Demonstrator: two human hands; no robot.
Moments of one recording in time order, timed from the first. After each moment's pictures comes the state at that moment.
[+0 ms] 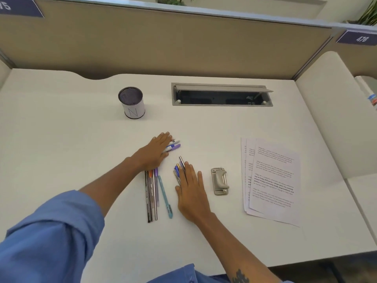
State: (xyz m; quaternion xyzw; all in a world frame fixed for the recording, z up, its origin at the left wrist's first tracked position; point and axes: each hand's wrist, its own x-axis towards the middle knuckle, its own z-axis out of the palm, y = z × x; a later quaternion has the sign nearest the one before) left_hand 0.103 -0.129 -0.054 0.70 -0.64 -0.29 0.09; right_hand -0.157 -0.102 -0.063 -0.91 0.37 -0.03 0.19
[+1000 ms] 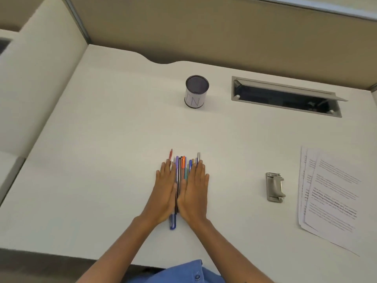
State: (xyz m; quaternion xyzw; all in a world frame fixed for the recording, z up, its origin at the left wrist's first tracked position) left_hand 0.072 0.105 -0.051 0.76 -0.44 -0.32 0.36; right_hand -0.026 0.018 -0.057 -0.83 0.43 -0.09 0.35
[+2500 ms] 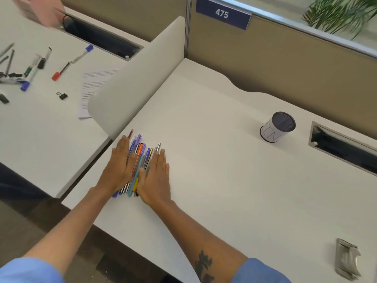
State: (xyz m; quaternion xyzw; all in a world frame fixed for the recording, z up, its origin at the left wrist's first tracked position) left_hand 0.324 0.309 -0.040 0.89 -0.22 -0.16 0.37; right_hand 0.222 0.193 -0.037 -0.86 0.22 0.02 0.46
